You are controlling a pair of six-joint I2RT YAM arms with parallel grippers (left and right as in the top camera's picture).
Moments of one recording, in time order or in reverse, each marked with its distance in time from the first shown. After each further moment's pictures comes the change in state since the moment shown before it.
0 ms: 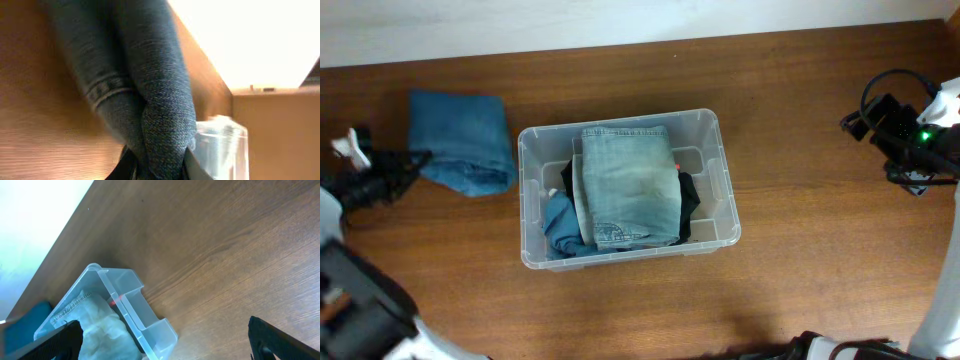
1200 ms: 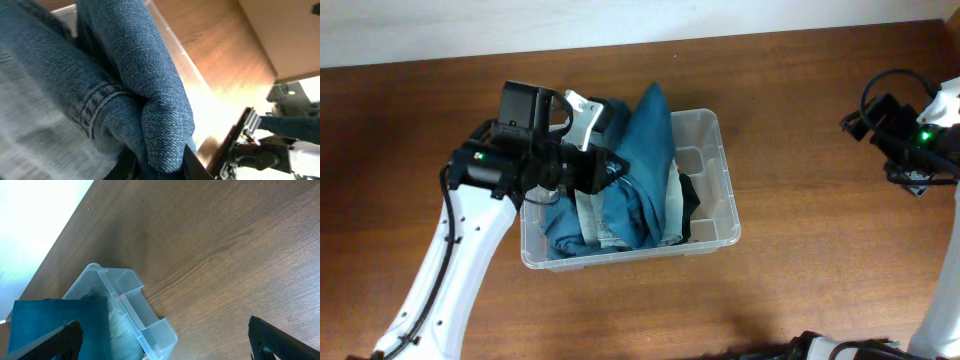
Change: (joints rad) left arm -0.960 -0.447 -0.042 -0.157 -0.378 0.003; right arm 0.000 0.000 0.000 0.000 0.000 0.000
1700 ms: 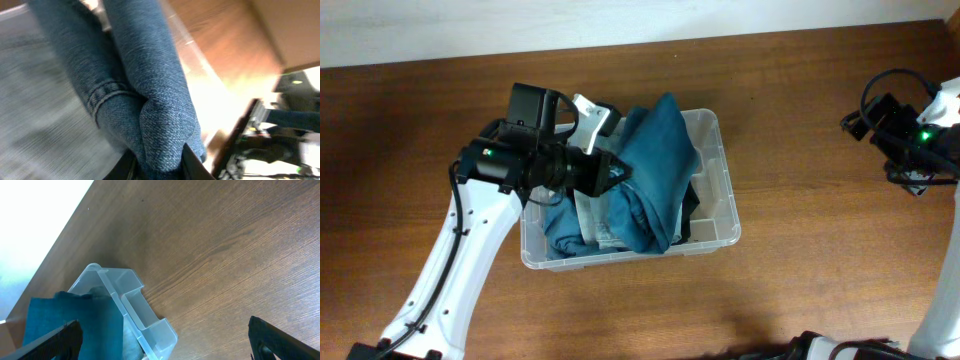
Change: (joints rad) left arm -0.005 0.027 -0.013 -0.015 -0.031 0.050; right arm 0.000 0.000 0.000 0.000 0.000 0.000
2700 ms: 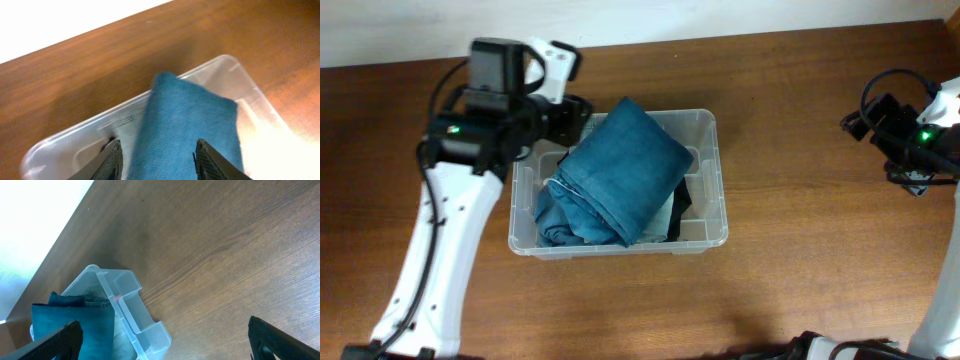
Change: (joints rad) left arm 0.054 0.069 0.245 0.068 -0.344 0.066; right arm 0.000 0.000 0.000 0.000 0.000 0.000
